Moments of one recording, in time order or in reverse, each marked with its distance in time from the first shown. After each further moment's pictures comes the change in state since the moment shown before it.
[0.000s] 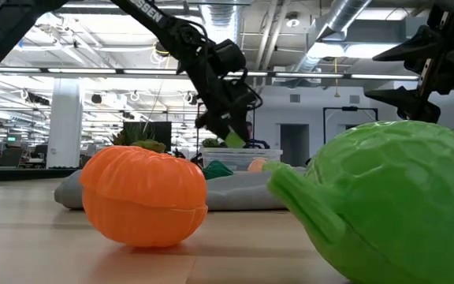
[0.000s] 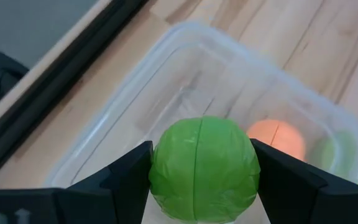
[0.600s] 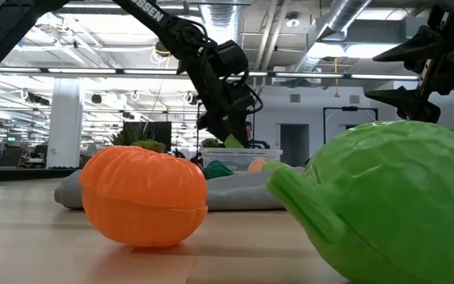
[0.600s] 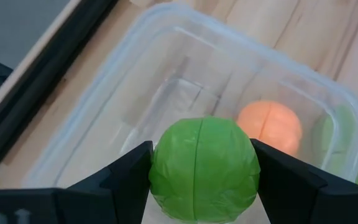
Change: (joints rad) left arm -0.022 0.004 -0.003 -0.034 -0.002 0.074; right arm 0.000 0.000 0.000 -0.004 0.000 -0.009
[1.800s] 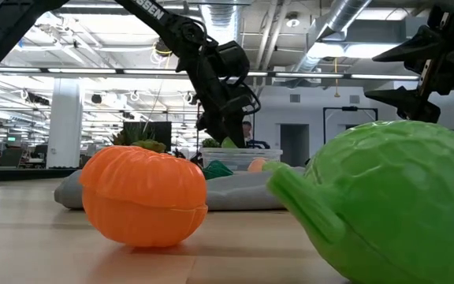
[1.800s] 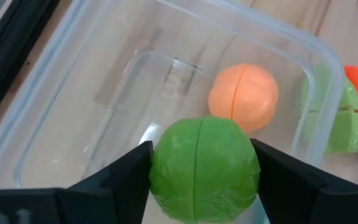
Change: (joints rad) left arm -0.023 0.000 0.000 -0.068 0.035 0.054; right arm 0.000 0.000 0.000 -0.001 0.003 -0.003
